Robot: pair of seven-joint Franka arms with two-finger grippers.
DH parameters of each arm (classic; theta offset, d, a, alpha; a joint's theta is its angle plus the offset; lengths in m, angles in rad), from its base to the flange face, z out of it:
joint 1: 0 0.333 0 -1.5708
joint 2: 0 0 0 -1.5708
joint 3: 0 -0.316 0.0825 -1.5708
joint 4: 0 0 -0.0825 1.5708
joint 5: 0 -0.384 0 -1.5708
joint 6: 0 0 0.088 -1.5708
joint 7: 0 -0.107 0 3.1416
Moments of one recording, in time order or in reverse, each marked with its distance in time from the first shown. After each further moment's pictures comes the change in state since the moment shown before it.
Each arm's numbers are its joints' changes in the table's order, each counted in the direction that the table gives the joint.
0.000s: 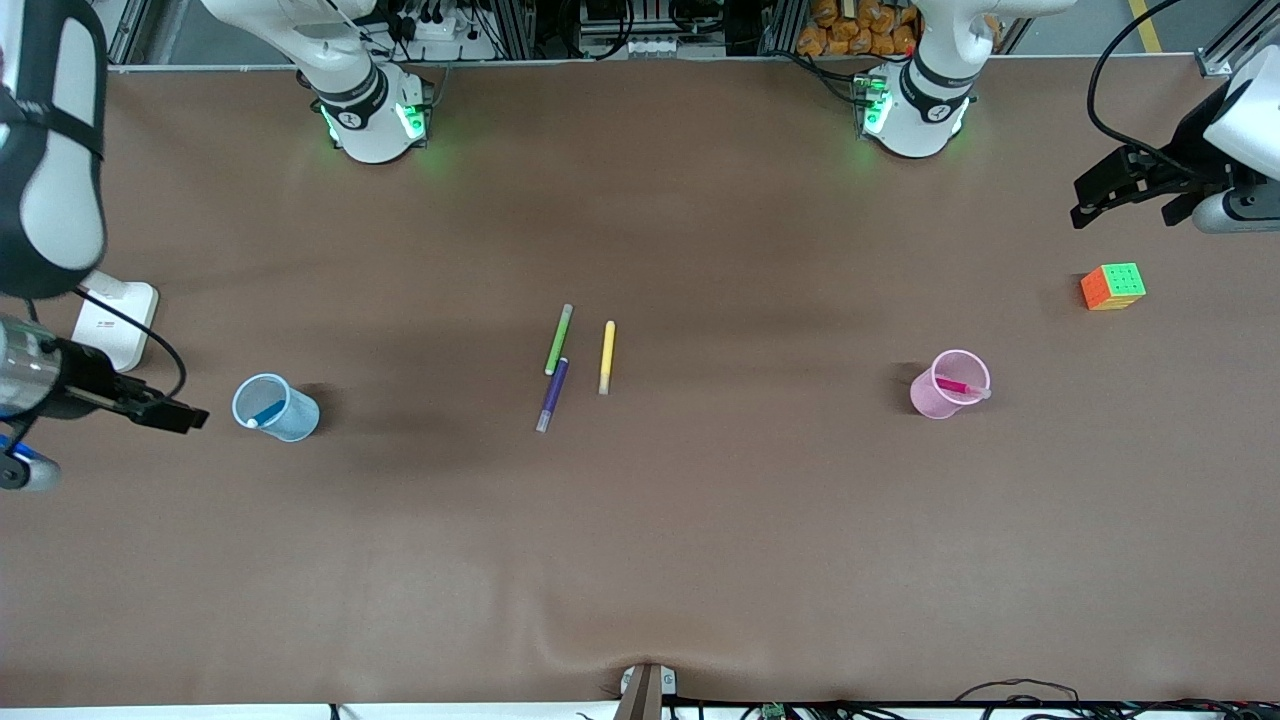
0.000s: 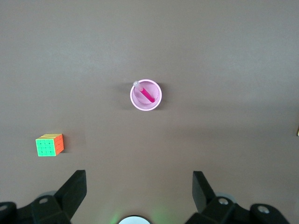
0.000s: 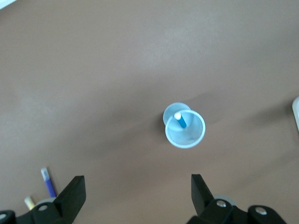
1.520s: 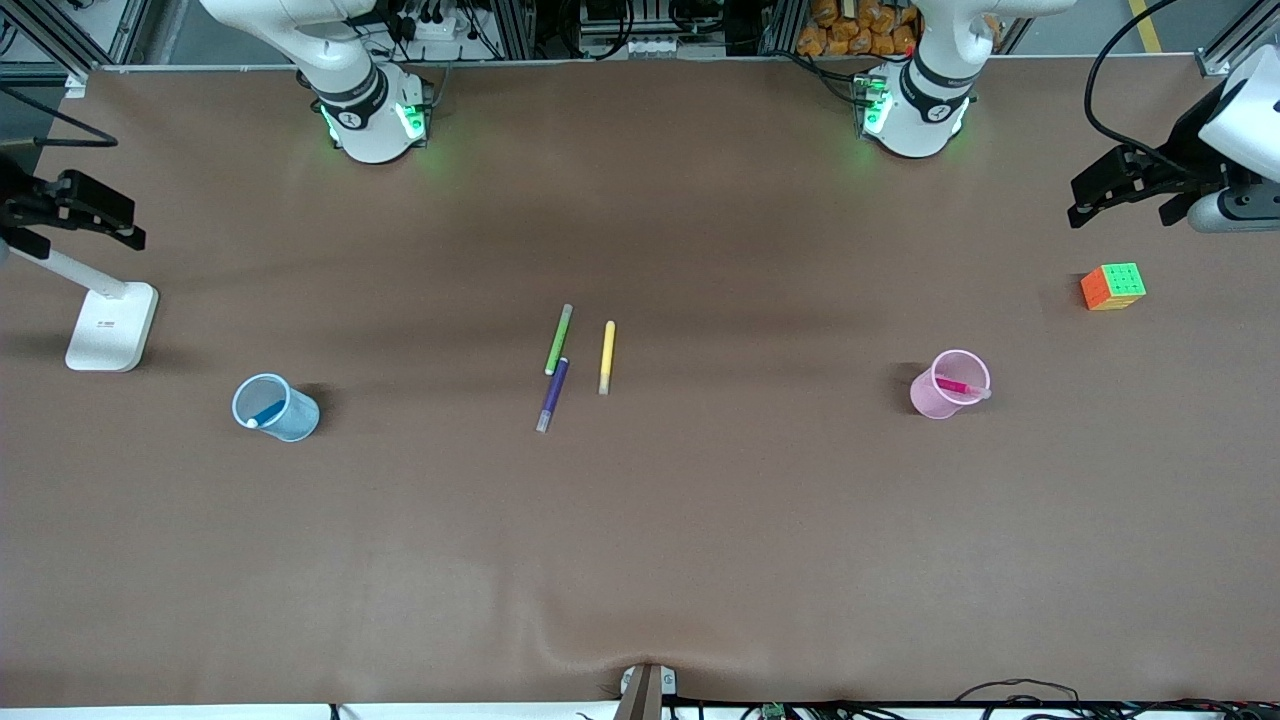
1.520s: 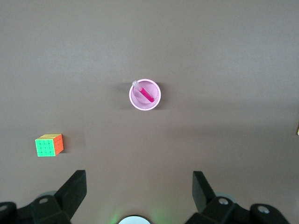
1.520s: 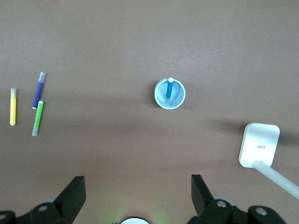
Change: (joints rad) left arm 0.000 0.000 0.005 0.000 0.000 -0.001 0.000; right arm 0.048 -0.396 -0.006 -0.221 0.106 -0.122 0.490
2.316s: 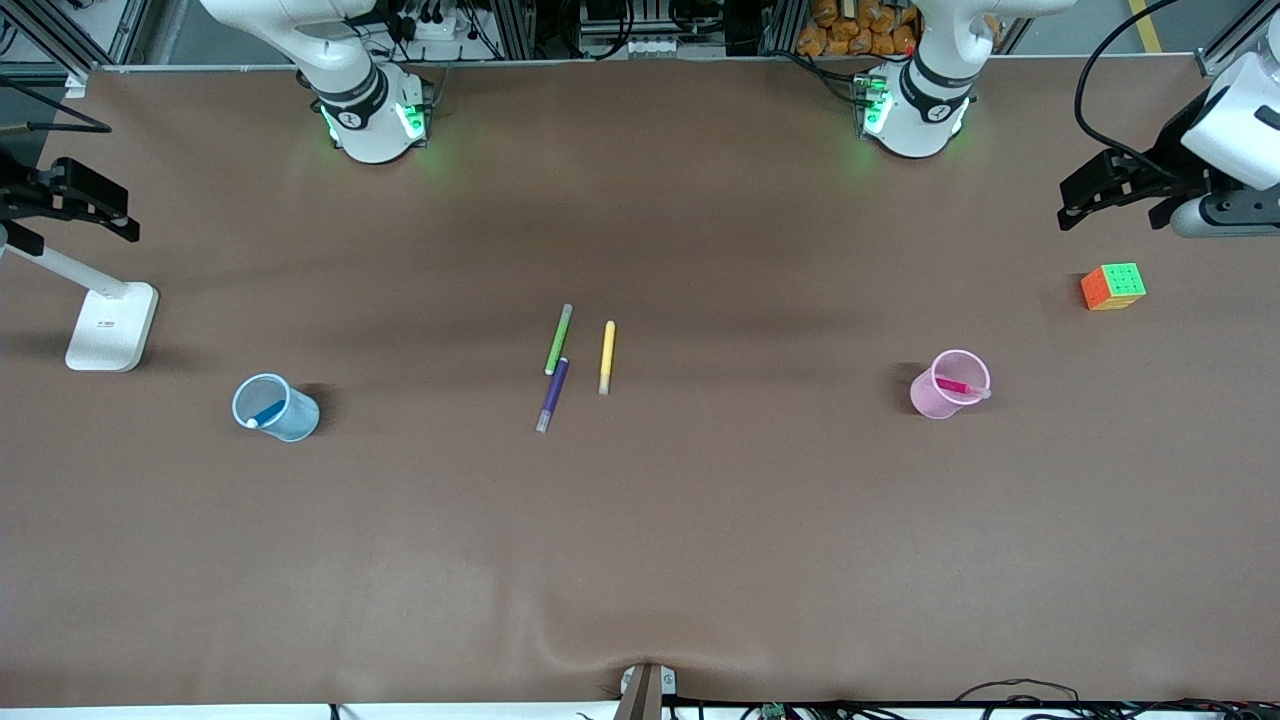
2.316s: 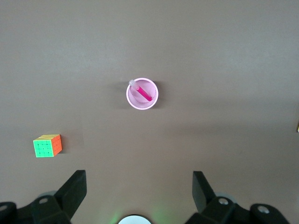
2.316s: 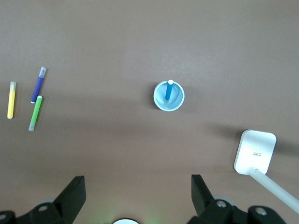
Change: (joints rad) left arm -0.001 0.010 0.015 0.000 0.000 0.000 0.000; right arm -0.002 -0.018 0.006 -0.015 0.002 0.015 0.056
